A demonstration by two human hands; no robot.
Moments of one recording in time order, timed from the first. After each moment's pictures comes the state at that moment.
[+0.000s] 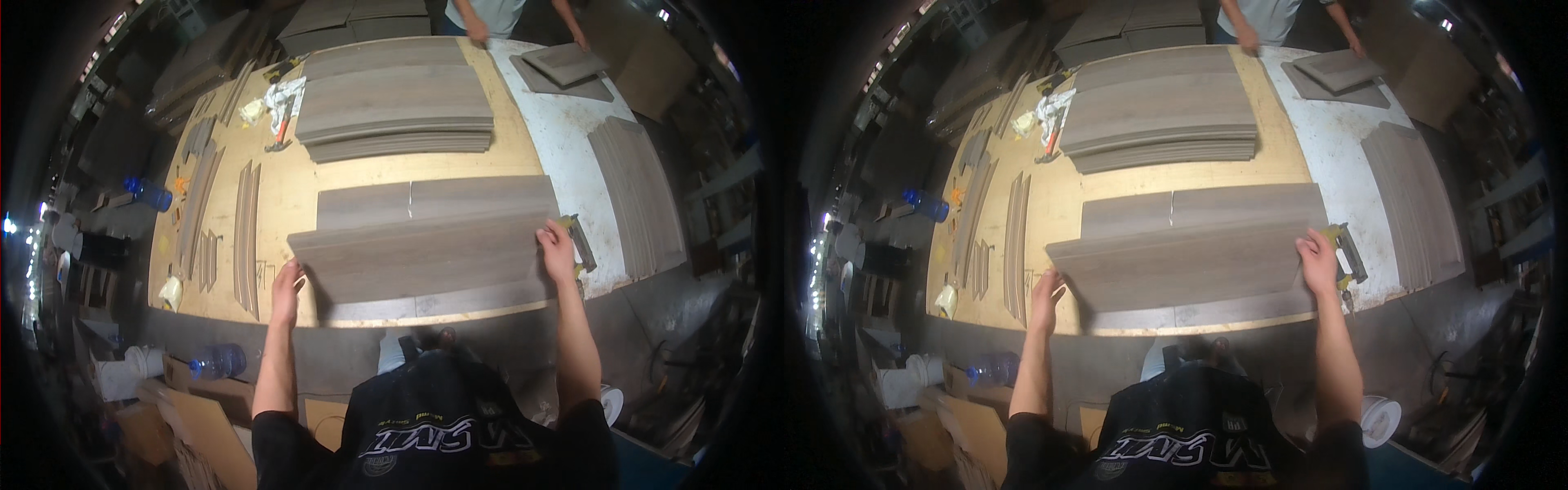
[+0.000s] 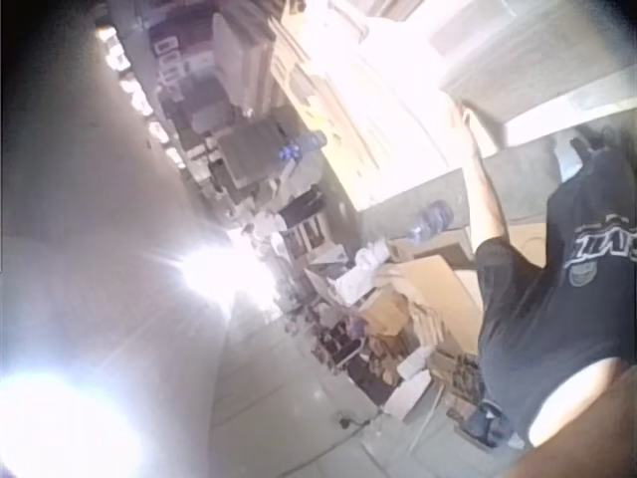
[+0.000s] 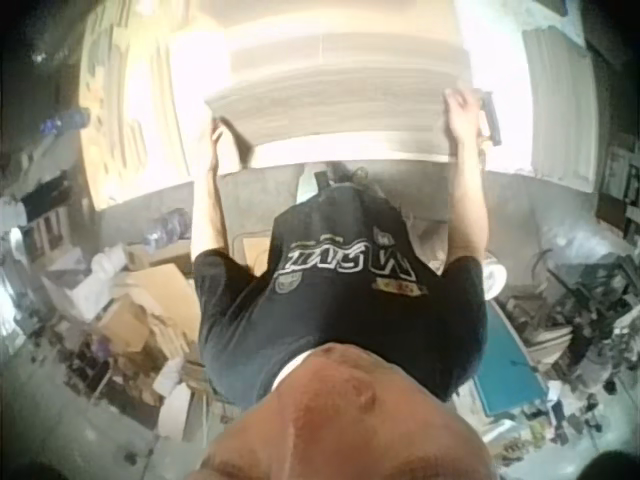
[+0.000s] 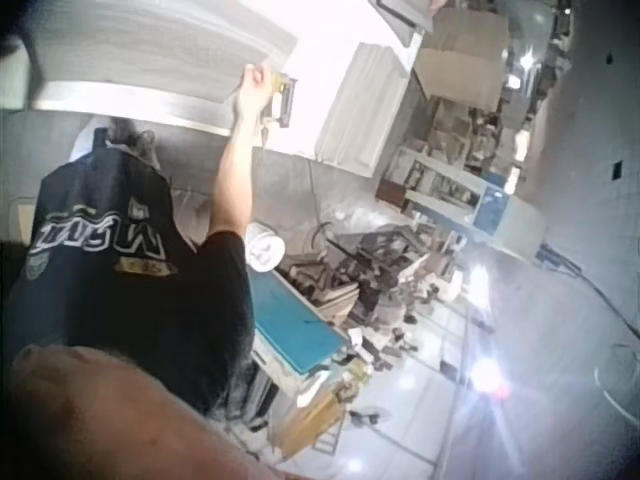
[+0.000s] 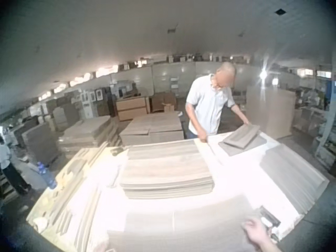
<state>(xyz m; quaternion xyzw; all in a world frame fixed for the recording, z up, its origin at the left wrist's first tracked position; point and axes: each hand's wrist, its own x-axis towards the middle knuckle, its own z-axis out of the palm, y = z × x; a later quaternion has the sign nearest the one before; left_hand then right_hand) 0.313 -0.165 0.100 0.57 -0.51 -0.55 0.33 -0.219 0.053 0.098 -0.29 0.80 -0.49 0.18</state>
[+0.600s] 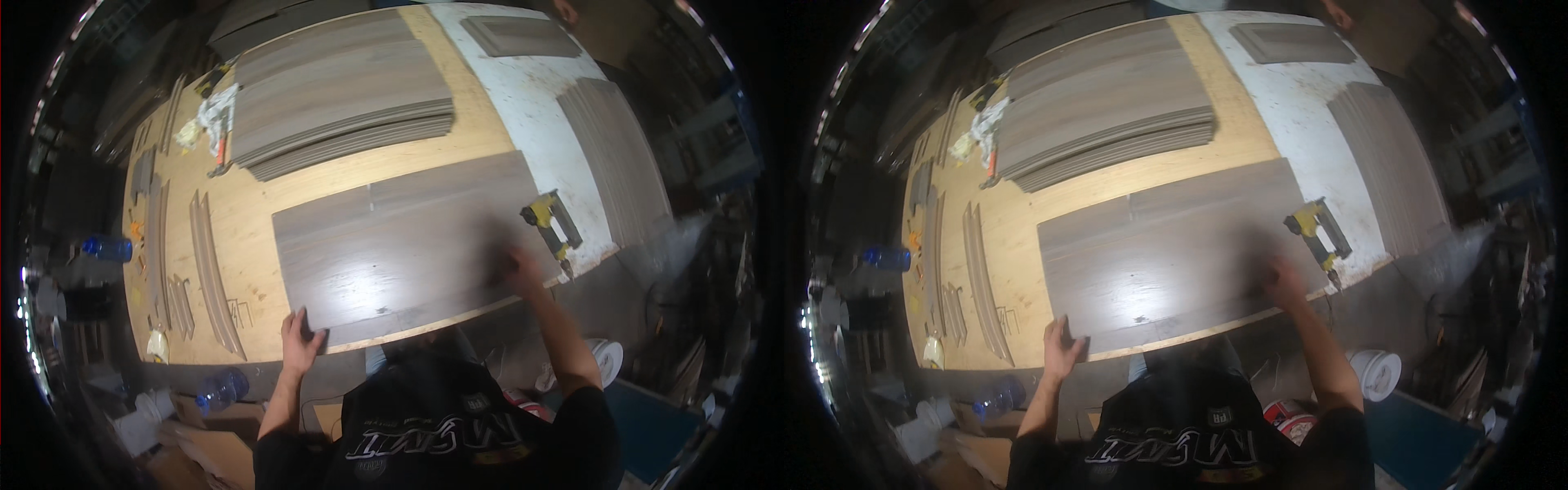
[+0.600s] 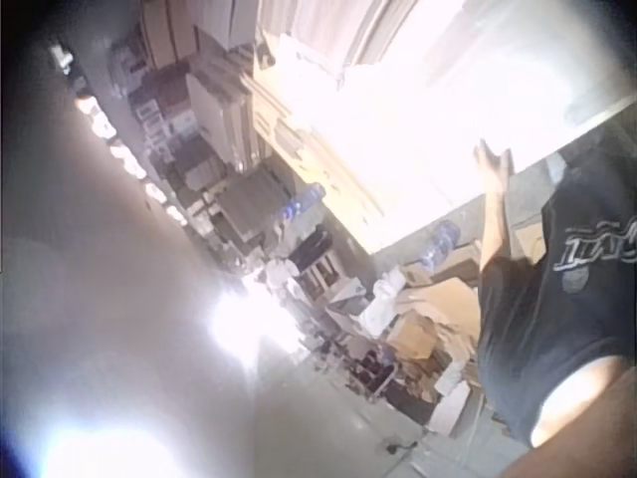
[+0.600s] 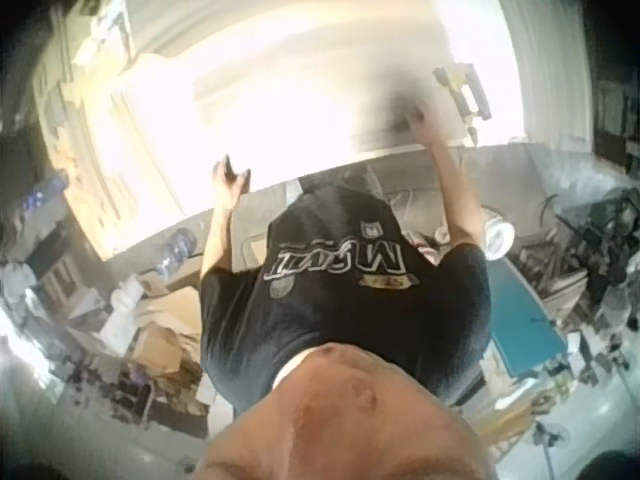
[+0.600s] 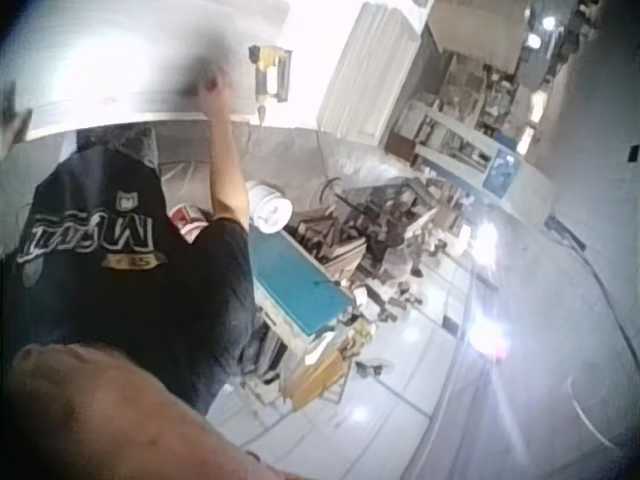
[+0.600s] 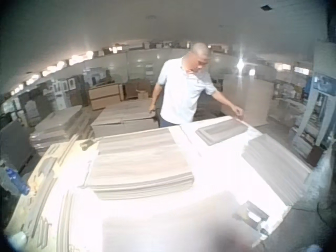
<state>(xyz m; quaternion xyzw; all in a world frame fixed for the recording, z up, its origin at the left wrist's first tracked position) 0.314 -0.134 0.030 0.48 -0.82 -0.28 0.12 -0.213 0.112 -0.018 -0.42 0.86 -0.24 0.15</state>
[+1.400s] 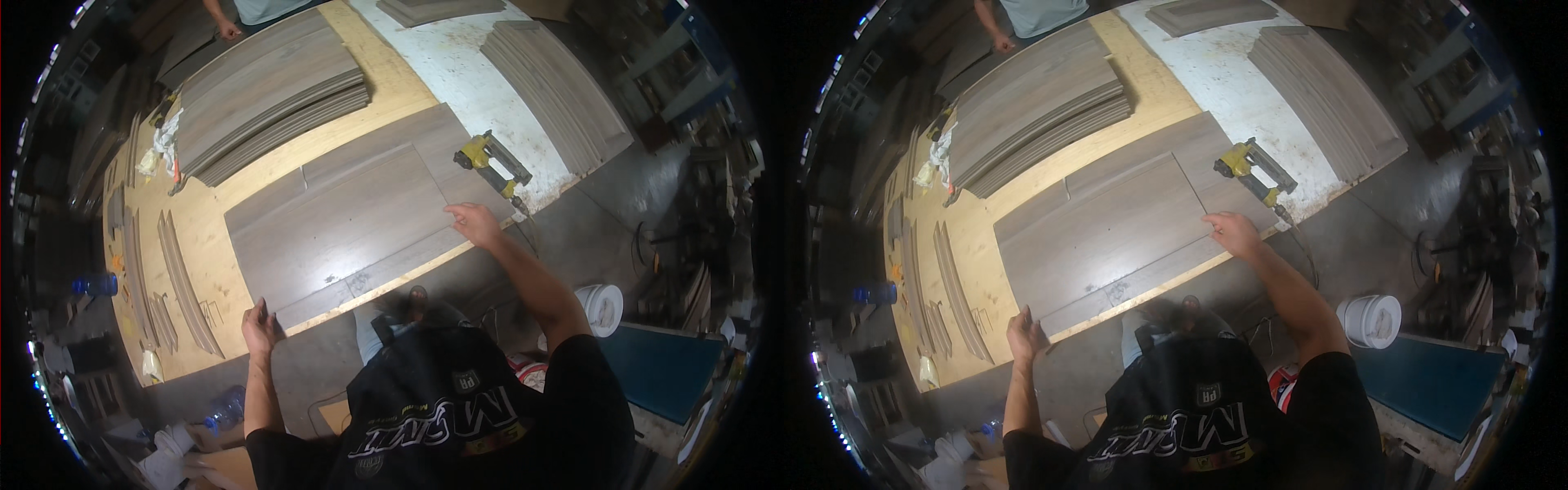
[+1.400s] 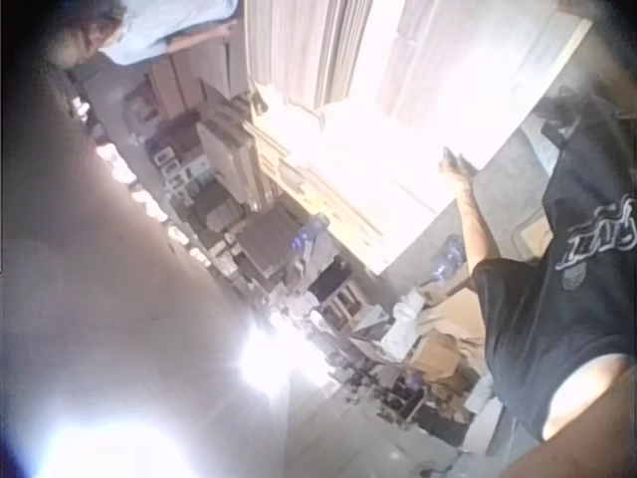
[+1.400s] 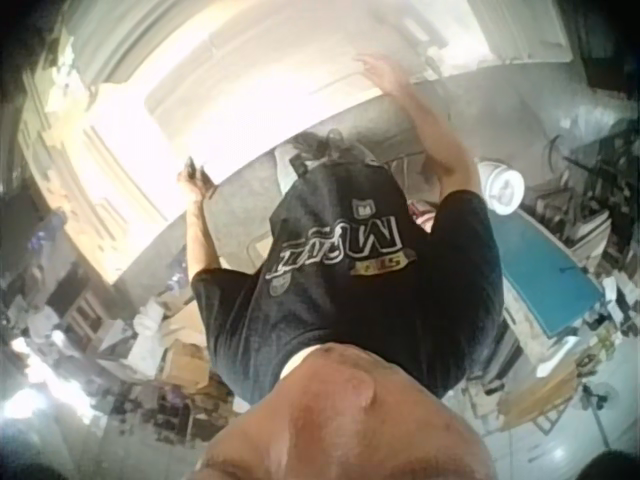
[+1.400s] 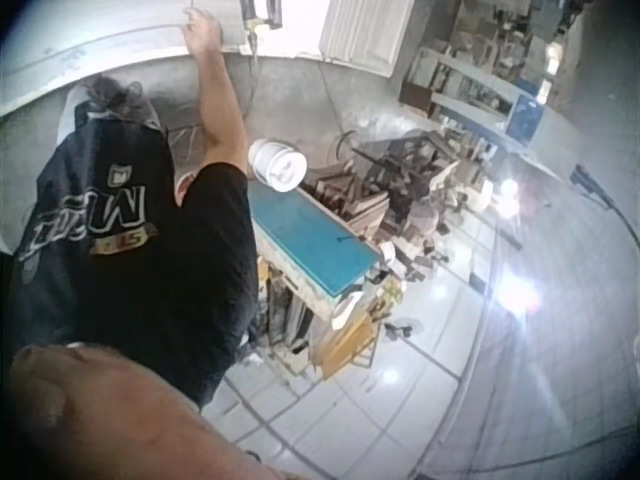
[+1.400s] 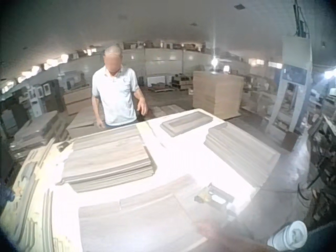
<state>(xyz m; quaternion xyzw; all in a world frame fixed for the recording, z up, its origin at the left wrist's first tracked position) 0.323 -0.125 0.017 0.49 -0.83 -0.21 0.13 -0.211 0.134 0.013 -0.49 0.79 -0.30 0.21</state>
